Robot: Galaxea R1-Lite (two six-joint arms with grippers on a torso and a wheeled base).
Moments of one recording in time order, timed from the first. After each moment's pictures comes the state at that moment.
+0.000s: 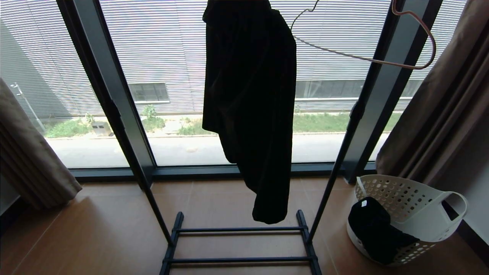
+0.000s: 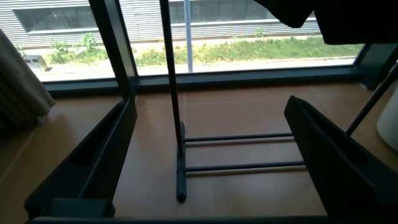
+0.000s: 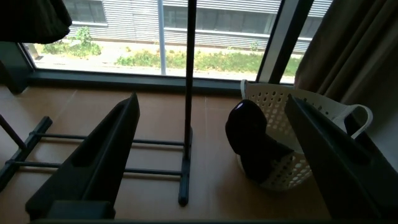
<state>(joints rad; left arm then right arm) -0.01 0.00 -0.01 0.03 -0.01 0.05 0.00 0.00 -0.01 0.03 0.01 -0.02</state>
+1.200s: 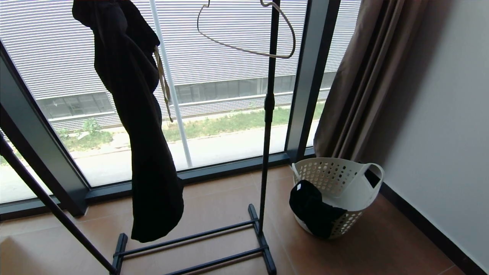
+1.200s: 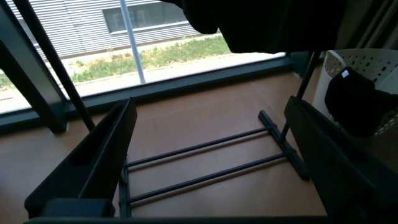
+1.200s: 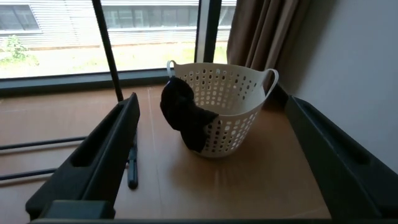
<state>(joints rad) -0.01 0.00 -0.01 0.03 -0.01 0.05 0.00 0.00 -0.01 0.03 0.01 -0.02</state>
